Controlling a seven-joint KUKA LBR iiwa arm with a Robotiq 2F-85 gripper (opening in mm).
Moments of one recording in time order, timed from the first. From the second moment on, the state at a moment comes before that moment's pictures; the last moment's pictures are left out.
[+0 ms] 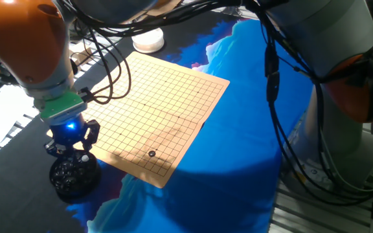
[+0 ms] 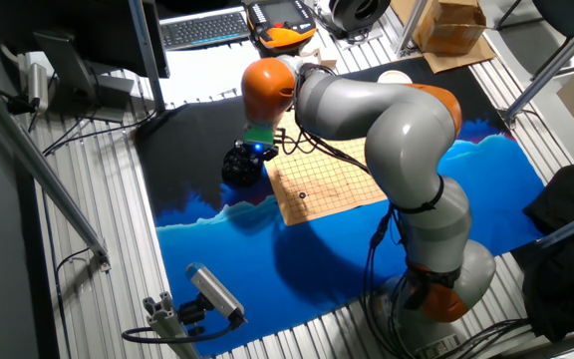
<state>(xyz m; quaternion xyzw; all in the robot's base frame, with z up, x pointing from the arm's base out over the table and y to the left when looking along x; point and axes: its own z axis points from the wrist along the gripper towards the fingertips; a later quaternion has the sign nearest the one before) 0.553 0.300 0.105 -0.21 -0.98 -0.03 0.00</state>
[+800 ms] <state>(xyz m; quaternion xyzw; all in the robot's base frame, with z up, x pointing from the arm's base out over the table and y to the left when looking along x) 0.553 0.300 0.104 -0.22 -0.97 -0.03 0.00</state>
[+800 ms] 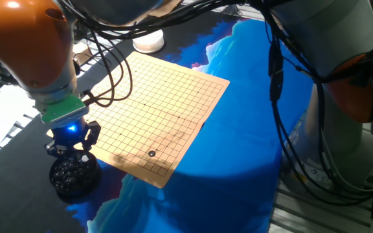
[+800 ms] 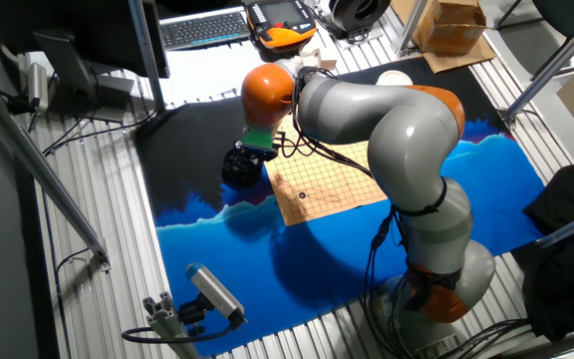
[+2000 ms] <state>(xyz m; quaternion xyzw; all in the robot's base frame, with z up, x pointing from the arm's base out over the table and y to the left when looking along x) 0.553 0.300 0.105 -0.20 -0.98 -0.09 0.04</state>
